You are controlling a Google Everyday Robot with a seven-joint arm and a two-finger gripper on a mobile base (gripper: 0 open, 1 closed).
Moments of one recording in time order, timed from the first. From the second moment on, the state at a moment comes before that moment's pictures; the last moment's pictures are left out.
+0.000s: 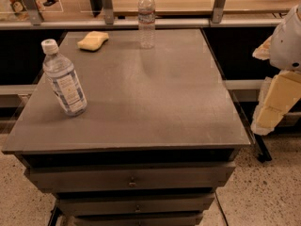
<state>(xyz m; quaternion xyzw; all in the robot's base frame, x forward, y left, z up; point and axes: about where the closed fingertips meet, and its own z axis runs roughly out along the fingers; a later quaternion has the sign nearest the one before) 0.429 -0.209 0.957 -0.58 0.80 0.00 0.13</state>
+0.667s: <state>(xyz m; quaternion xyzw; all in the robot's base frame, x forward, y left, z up) 0.431 -0.199 0.972 -0.60 0.79 0.00 0.15</state>
